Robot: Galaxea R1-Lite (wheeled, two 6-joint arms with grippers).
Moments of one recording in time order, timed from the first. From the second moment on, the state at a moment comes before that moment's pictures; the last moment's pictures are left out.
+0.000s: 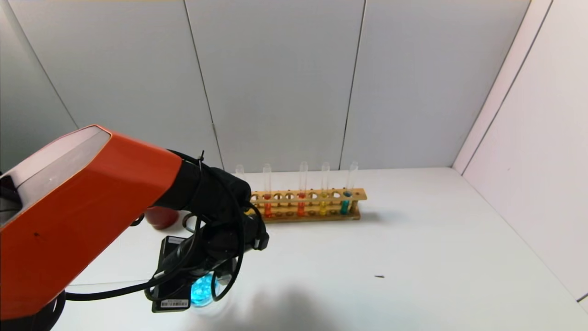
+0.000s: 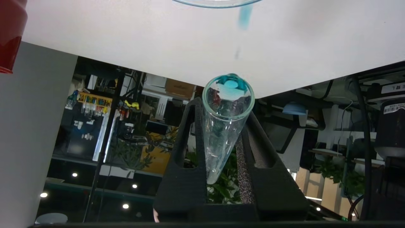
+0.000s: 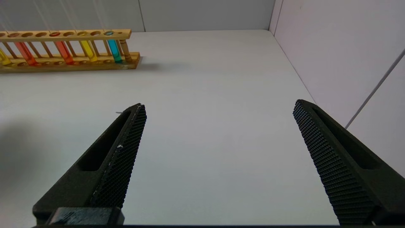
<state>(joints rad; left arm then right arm) -0.63 2.18 -1.42 1.24 0.64 0.42 0.00 0.00 -0.02 0.03 -0.01 0.01</state>
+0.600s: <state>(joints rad) -0.64 2.19 -1.42 1.25 0.64 0.41 0.00 0.00 -0.02 0.03 -0.01 0.01</state>
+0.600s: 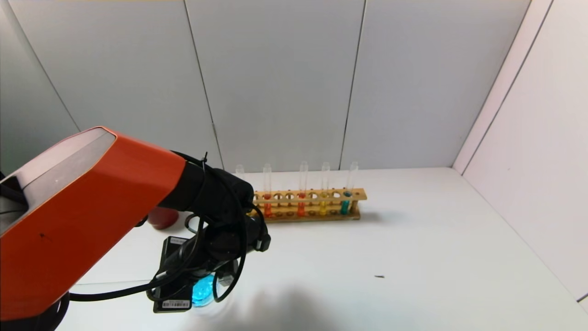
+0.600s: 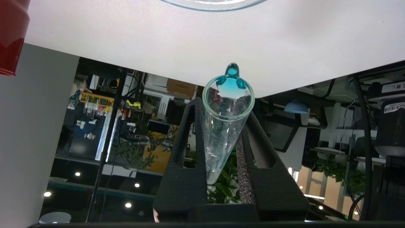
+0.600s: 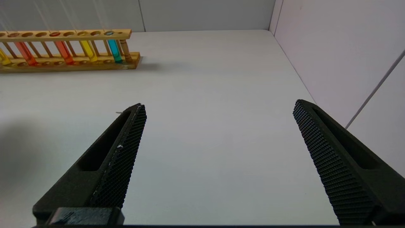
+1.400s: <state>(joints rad) -0.63 2.12 -1.44 1.23 0.58 0.26 0.00 0.00 -0.02 0.03 -0.01 0.01</state>
